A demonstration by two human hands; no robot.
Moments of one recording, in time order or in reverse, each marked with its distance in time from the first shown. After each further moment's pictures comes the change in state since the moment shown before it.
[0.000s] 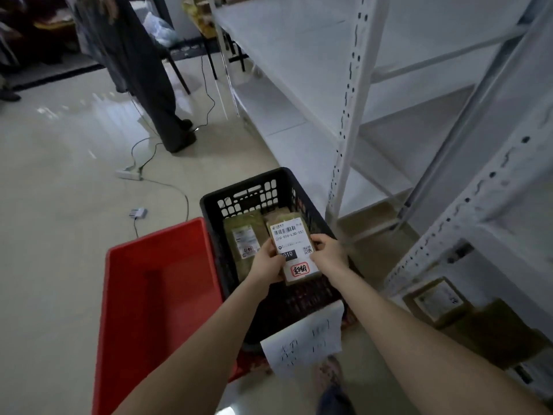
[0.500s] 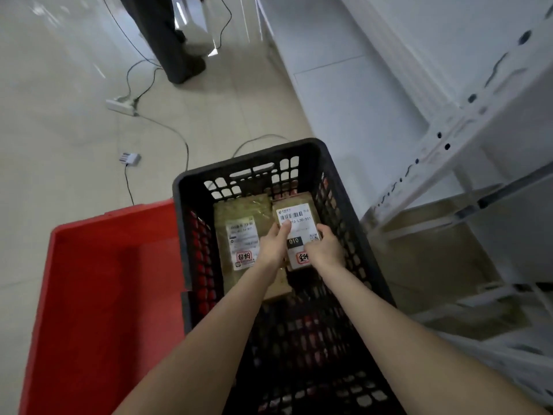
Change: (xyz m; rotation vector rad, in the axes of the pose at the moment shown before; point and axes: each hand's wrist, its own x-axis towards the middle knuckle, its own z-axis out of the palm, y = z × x) left_hand 0.254 -0.029 -0.005 -0.023 0.140 -0.162; right_hand 0.238 0.024 0.116 -0.081 -0.111 0.155
